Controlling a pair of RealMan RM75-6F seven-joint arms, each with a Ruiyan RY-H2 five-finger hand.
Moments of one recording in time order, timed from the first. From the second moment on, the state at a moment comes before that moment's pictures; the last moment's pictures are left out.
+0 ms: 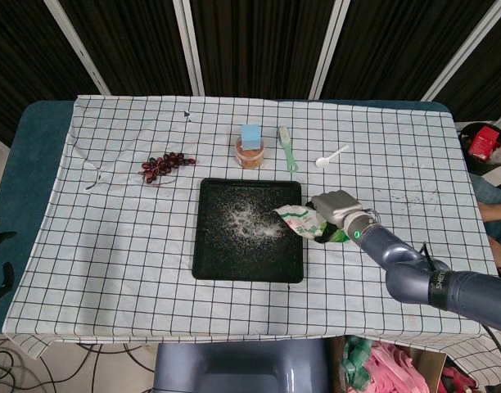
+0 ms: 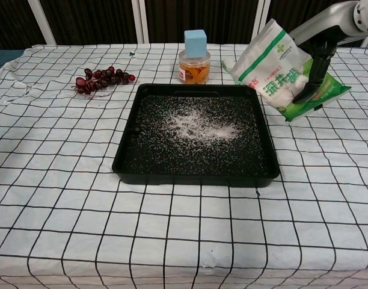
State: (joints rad) left arm -0.06 -1.04 -0.07 -1.70 1.44 1.50 -0.08; right arm 1.36 -1.03 -0.12 -1.67 -0.44 0.43 -0.24
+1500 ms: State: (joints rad) left arm -0.05 -1.03 -0.07 -1.70 1.44 1.50 -0.09; right arm 1.74 -1.15 -0.41 -1.72 0.03 0.53 -0.49
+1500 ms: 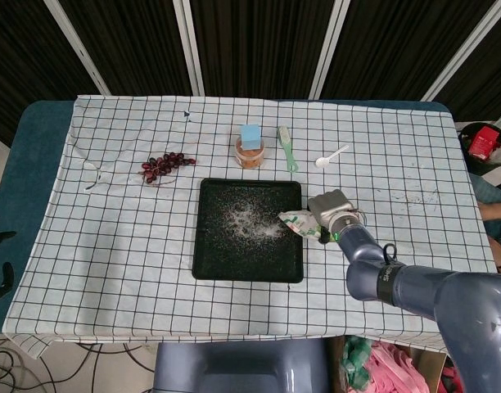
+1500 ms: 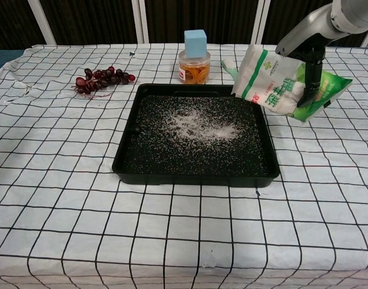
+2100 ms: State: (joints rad) left arm -0.05 -1.03 -0.07 -1.70 1.44 1.51 -0.09; right arm 1.86 -1.20 -0.46 -1.73 0.15 0.53 -0.52
